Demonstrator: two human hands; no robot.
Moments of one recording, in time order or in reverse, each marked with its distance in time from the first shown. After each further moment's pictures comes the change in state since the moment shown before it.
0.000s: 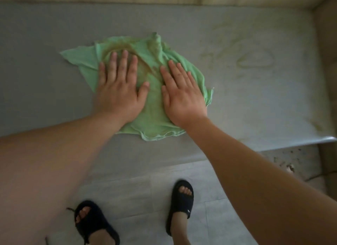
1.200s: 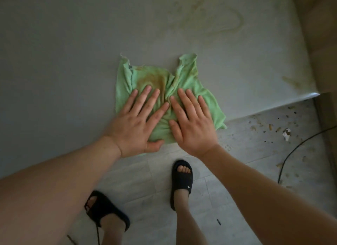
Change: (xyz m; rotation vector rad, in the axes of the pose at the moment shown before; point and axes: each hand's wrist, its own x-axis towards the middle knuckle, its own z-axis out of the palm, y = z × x) left_hand -0.092 0.078 0.012 0.145 -0.097 0.782; right_hand -0.162 0.056 -0.029 -0.054 -0.018 0.025
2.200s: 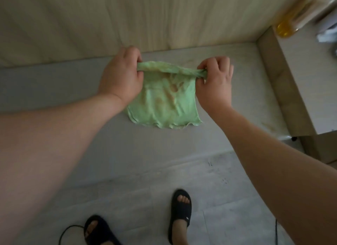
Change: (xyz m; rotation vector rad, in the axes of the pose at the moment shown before) left_hand 0.060 -0.116 -0.183 -0.345 0.513 -0.611; right_hand 0.174 0.008 -0.148 0.290 0.378 0.317
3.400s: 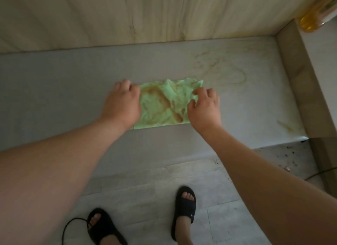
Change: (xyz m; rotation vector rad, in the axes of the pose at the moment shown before) left_hand -0.074 -0.060 0.036 0.239 -0.331 -0.095; right_hand -0.068 -0.012 0.057 -0.104 -0.386 0.244
